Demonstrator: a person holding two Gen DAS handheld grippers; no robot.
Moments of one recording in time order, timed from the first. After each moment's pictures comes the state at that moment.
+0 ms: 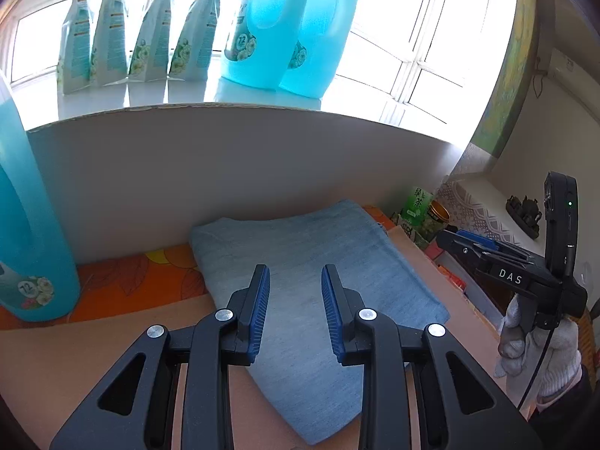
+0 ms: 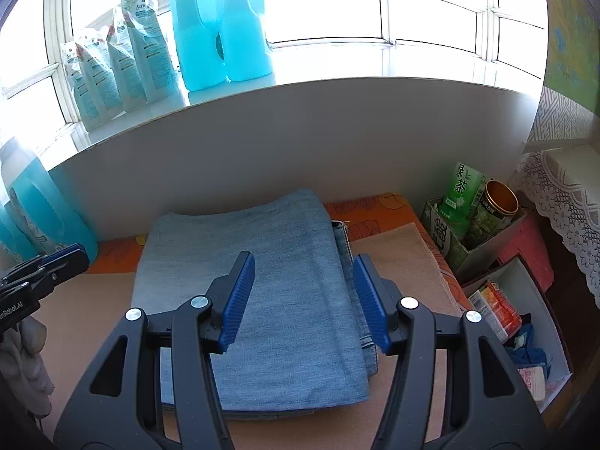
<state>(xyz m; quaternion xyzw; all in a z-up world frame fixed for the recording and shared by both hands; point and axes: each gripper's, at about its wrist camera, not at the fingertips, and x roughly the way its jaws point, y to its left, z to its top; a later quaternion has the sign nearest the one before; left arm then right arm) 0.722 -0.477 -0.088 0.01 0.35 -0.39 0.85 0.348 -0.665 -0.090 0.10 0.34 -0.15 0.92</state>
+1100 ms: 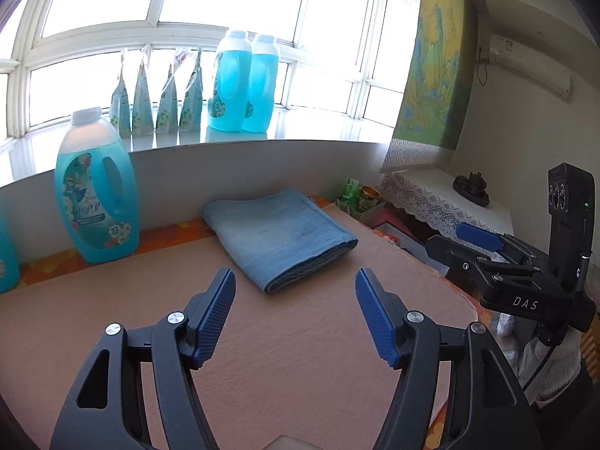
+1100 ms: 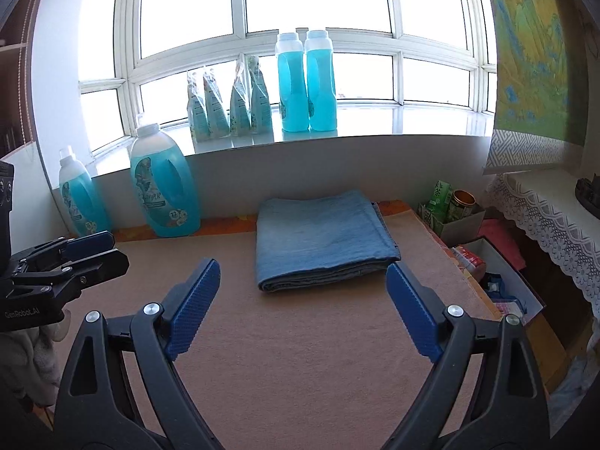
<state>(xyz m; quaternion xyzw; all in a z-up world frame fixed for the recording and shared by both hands) 0.524 -0.334 -0.025 0.03 0.27 -0.43 0.86 0.112 -0.474 -0.015 0.07 0.24 -0.13 0.96</state>
